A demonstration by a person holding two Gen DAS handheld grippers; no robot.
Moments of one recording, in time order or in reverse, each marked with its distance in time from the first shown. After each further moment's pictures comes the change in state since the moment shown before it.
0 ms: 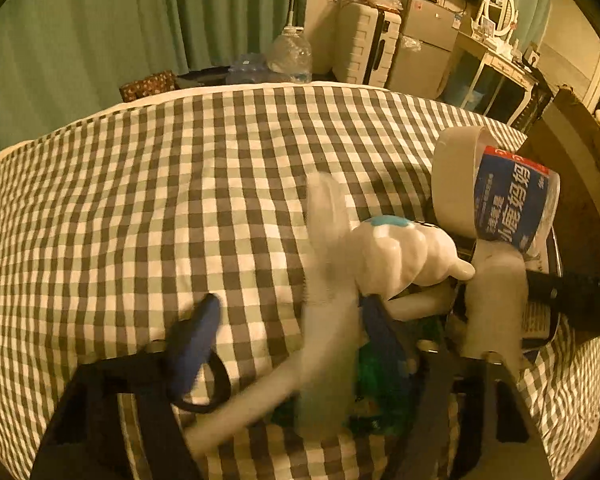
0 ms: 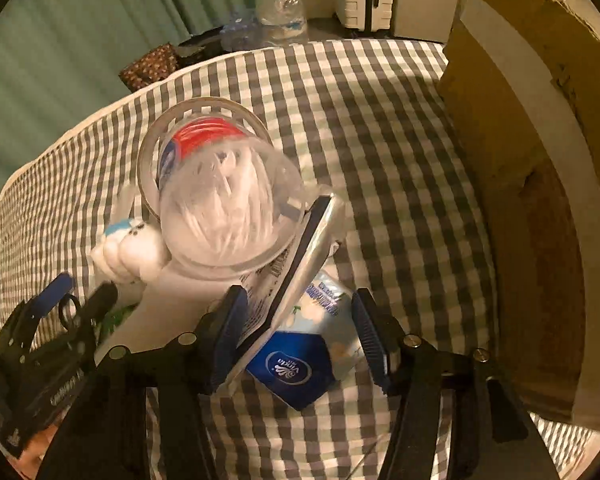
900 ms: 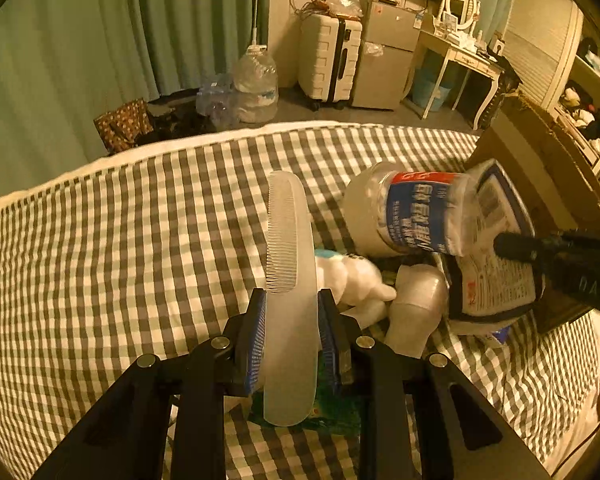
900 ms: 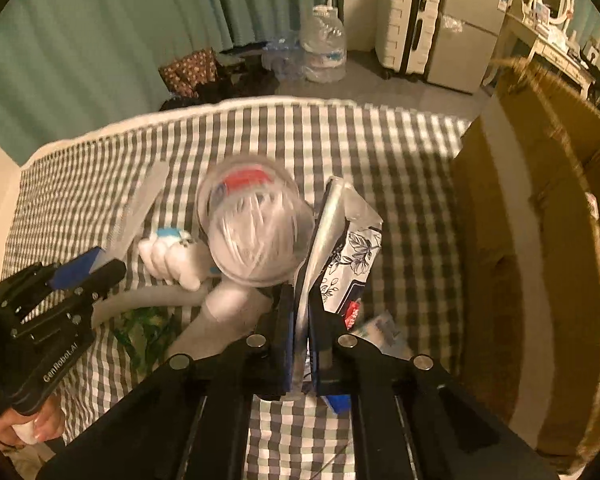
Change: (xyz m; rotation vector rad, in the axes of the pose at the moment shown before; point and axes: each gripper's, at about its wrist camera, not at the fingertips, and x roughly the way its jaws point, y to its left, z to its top) left arm -0.042 -0.031 0.045 0.106 -0.043 -0.056; right arm -0.053 0.018 0.020 -0.180 -0.096 0.030
